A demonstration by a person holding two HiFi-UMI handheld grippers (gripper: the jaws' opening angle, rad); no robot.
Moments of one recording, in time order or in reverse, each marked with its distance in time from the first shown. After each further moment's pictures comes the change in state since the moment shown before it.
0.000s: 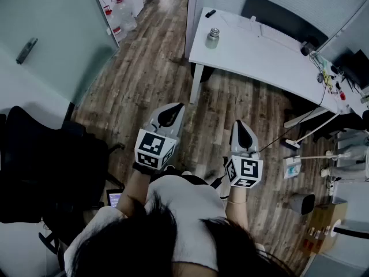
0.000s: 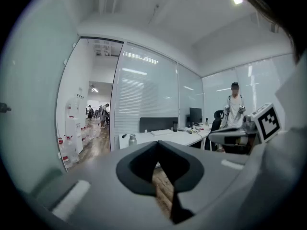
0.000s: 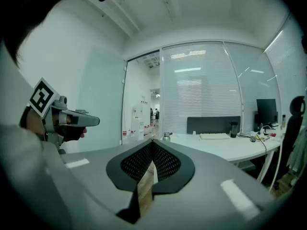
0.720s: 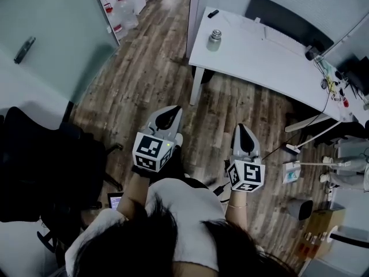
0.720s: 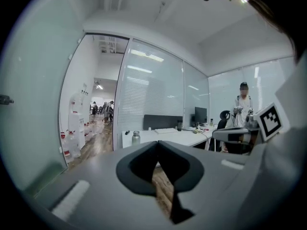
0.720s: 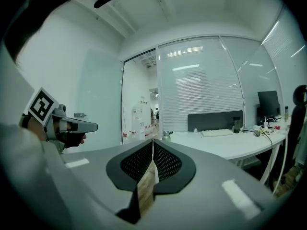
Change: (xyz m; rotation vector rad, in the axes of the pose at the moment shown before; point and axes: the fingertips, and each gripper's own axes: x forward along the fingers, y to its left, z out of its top) left arm 0.026 0.019 -0.018 -0.045 0.018 0.038; right arm 0.026 -0.019 -0.009 0.059 0.000 0.019
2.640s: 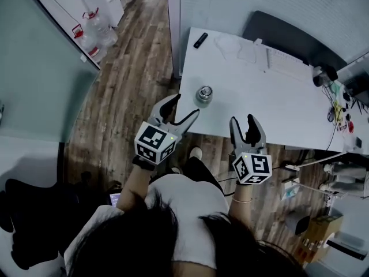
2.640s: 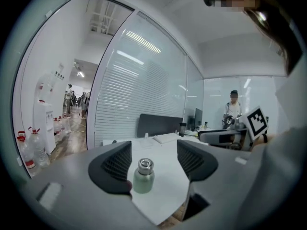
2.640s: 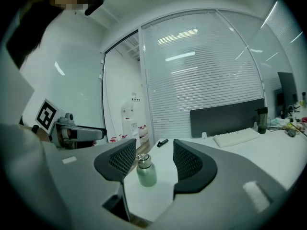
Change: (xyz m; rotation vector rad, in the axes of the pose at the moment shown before) left arm 0.375 0.154 0.064 -0.041 0.042 -0.255; right arm 0.370 -0.144 0.043 0.088 0.046 -0.010
